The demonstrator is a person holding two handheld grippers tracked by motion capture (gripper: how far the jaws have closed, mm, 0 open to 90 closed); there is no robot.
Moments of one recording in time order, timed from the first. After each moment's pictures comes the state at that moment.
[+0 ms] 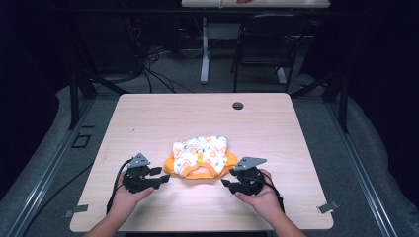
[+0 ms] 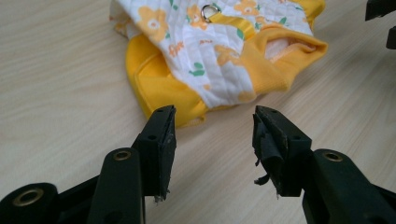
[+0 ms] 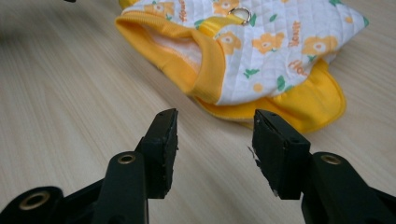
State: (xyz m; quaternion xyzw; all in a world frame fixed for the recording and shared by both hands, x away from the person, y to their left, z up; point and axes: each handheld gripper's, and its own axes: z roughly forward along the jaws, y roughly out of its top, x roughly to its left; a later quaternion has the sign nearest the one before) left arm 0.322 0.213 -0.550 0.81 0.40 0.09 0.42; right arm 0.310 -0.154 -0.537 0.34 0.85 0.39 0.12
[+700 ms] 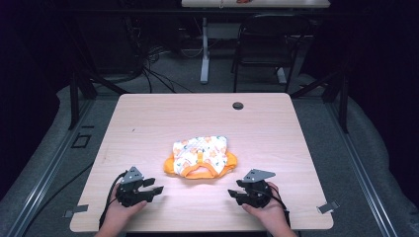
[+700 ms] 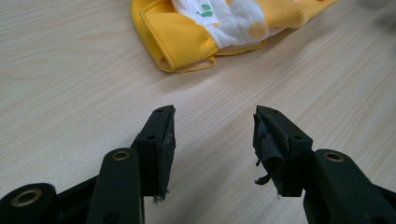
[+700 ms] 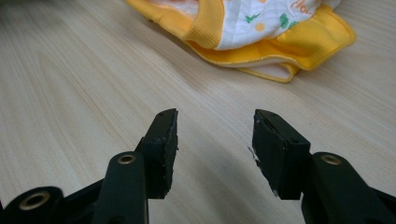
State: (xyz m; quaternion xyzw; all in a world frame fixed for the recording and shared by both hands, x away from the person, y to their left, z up) left arm 0.298 0.230 -0.576 0.82 0.38 0.12 0.41; right arm 0.285 -0.174 -0.566 0.37 0.84 0.39 0.12
